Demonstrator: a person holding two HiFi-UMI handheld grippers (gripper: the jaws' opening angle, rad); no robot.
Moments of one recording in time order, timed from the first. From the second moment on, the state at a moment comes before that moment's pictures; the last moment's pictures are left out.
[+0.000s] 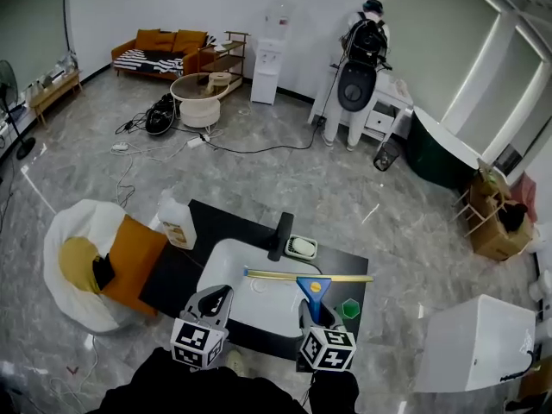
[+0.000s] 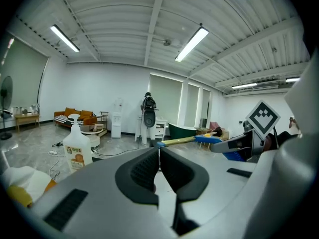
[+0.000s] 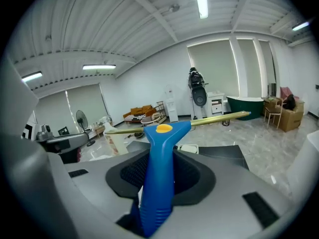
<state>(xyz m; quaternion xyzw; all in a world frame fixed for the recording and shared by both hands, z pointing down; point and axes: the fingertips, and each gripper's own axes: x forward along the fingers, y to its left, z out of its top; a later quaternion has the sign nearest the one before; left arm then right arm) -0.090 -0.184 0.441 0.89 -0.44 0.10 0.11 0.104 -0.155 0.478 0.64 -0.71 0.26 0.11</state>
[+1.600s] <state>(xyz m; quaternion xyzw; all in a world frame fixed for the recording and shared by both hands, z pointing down) -0.035 -0.139 0.421 0.91 -0.40 0.11 0.08 0.147 -0.086 0.422 0.68 -0.71 0.14 0.03</state>
